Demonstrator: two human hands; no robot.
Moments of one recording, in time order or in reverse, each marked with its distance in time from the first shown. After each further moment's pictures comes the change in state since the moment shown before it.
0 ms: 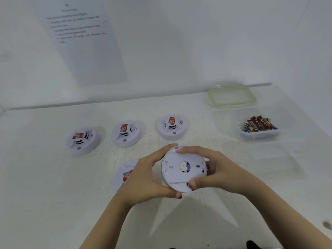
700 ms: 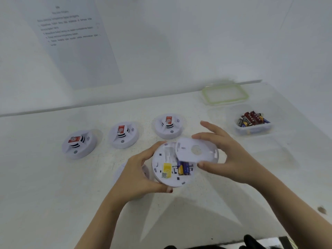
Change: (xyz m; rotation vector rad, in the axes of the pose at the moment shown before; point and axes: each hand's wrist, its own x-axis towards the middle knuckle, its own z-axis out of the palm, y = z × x) left_hand -0.005 -0.014 -0.018 -0.027 0.021 0.091; right_hand -0.014 -0.007 -0.010 -0.500 0.358 -0.120
